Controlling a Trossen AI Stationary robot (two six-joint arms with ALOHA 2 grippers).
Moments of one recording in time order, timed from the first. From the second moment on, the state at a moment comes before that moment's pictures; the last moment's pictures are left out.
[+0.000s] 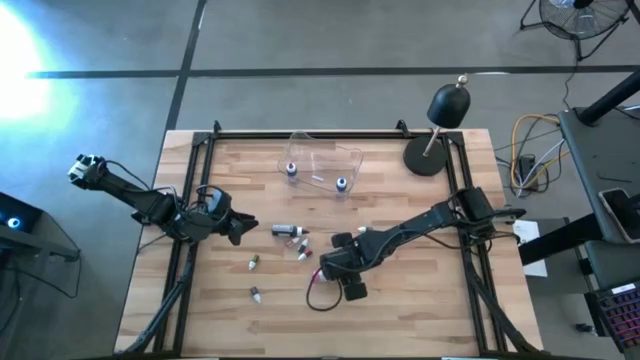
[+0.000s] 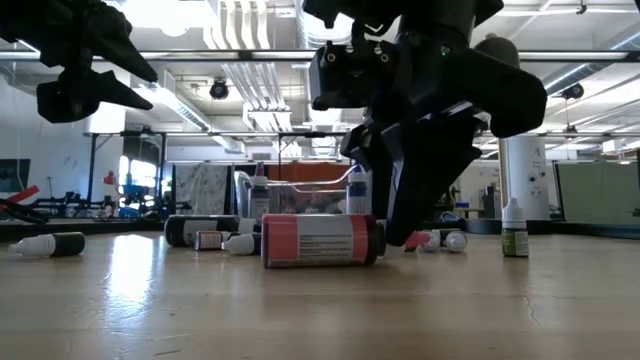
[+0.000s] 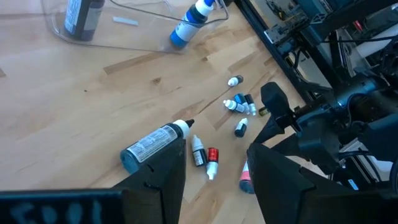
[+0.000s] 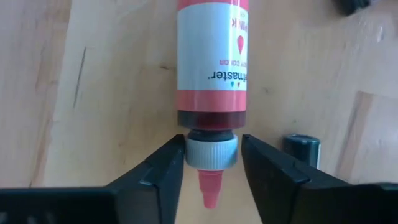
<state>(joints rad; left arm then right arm) -0.45 0.64 0.52 -0.47 -0.60 -1.20 0.30 2.04 1.42 -0.65 0.01 0.12</state>
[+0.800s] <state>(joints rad) -0.45 0.64 0.51 -0.47 -0.64 -1.16 0.13 1.87 1.50 -1.32 -0.70 0.67</state>
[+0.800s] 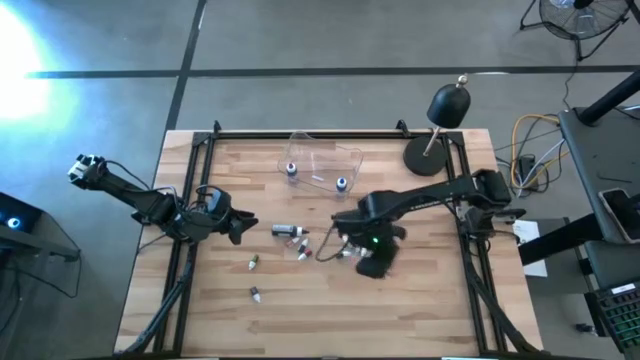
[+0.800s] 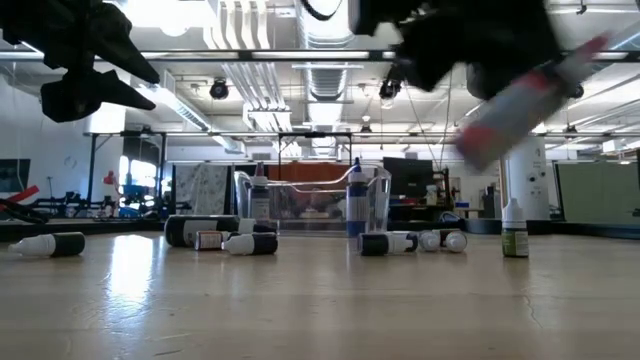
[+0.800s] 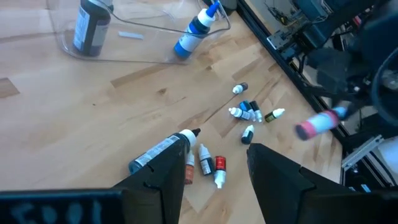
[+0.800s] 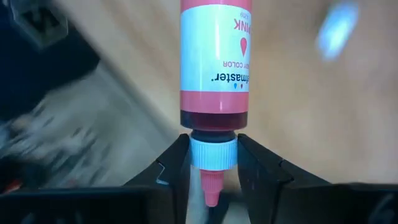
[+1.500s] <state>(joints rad) -0.45 0.64 0.50 -0.47 -0.67 -1.14 0.30 1.87 1.09 -1.56 -1.01 0.78</state>
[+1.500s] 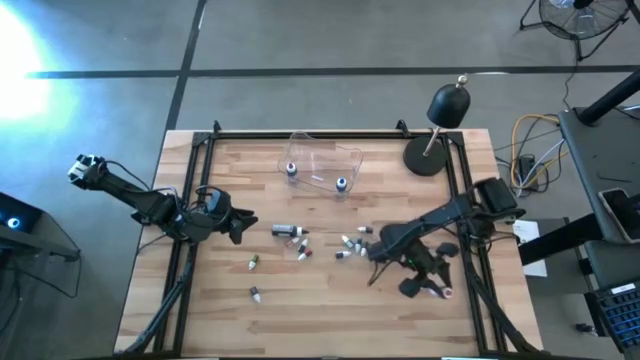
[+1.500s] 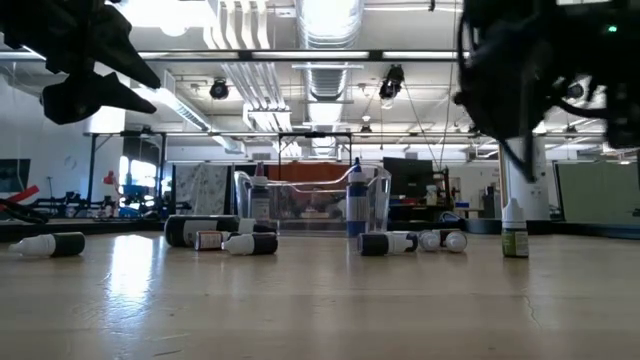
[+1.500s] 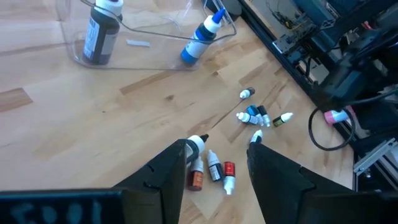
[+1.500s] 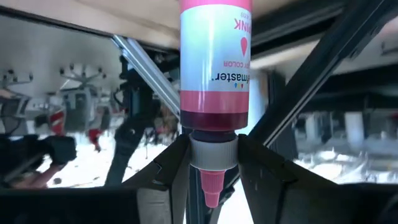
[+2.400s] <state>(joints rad) -0.45 0.64 0.50 -0.47 -0.67 -1.11 0.35 1.87 1.00 -1.24 -1.00 0.87</state>
